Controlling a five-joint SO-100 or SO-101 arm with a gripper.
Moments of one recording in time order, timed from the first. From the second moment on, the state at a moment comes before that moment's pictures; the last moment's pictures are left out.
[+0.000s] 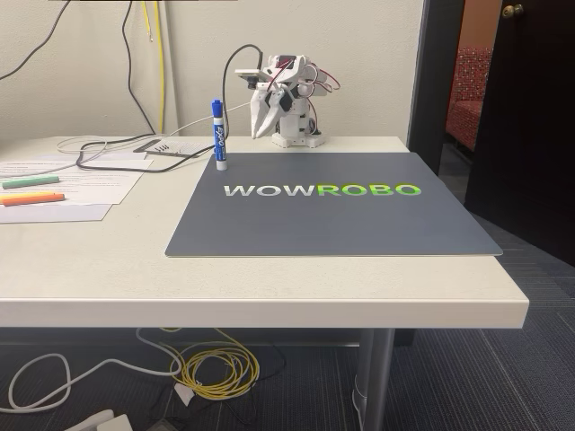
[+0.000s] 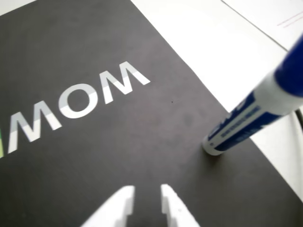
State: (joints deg) arm 15.7 188.3 169.5 58.6 -85.4
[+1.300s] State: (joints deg) arm 32.3 186.9 174.4 32.2 -97.7
